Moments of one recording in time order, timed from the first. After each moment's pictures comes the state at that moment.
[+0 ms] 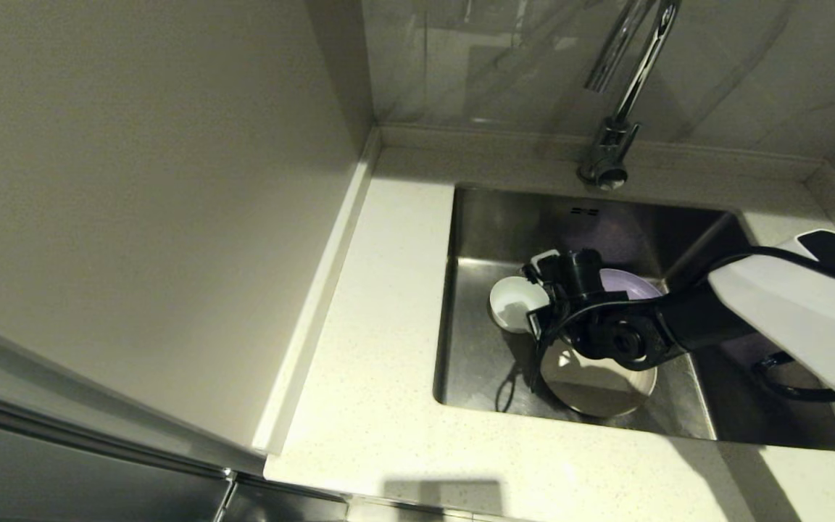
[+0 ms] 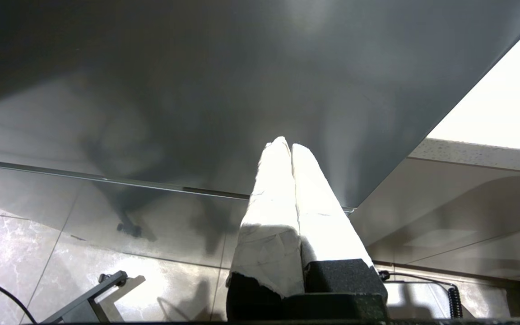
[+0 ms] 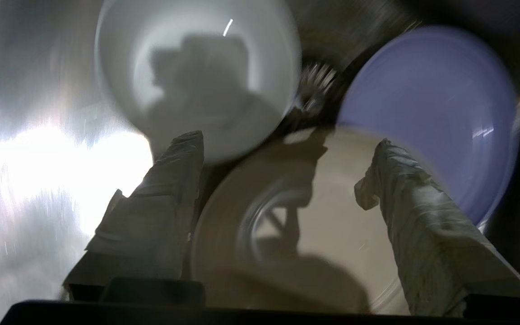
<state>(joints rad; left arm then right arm) 0.00 0.00 0.00 0.00 0.02 -0.03 0.39 2.24 -1.36 -0.35 -0.48 -0.11</state>
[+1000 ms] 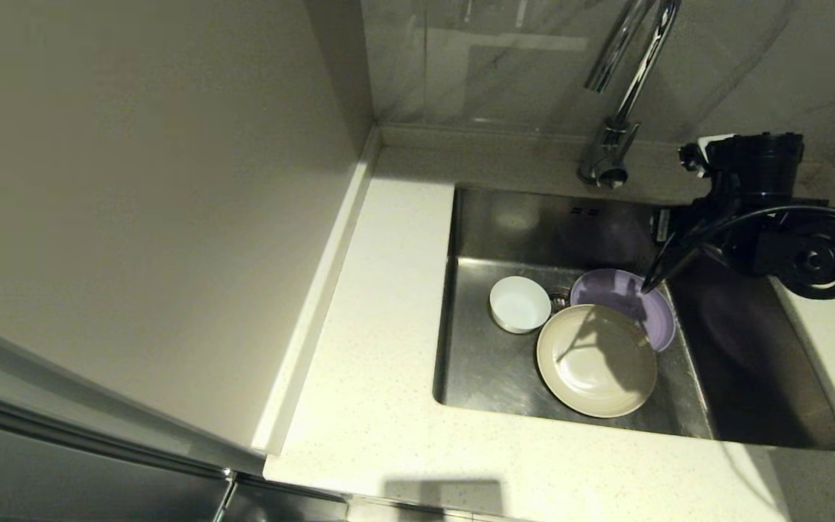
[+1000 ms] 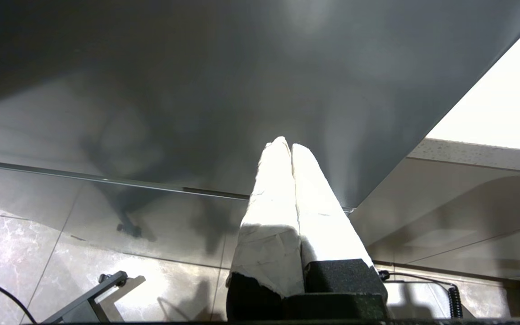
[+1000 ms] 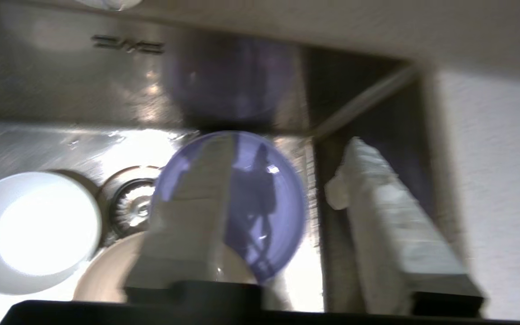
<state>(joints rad) 0.00 0.00 0.00 0.00 0.02 -0.03 0.13 1.89 -1.33 -0.35 -0.48 -0.04</state>
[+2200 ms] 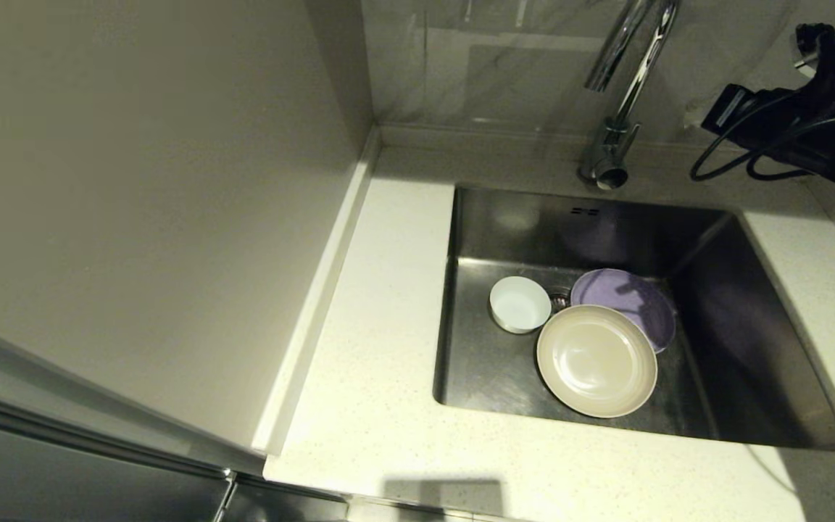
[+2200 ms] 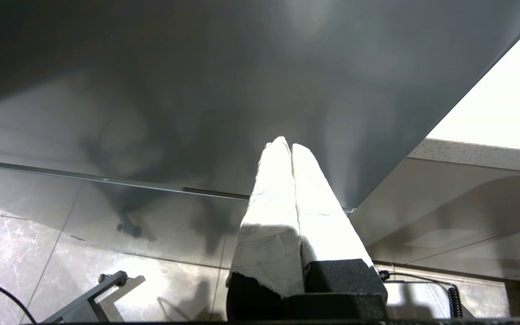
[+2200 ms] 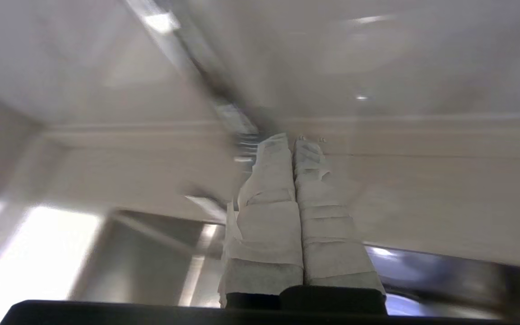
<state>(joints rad) 0.00 0.00 0.00 0.00 0.02 -0.02 -0.12 2.02 -1.84 -0.32 0.28 0.36</state>
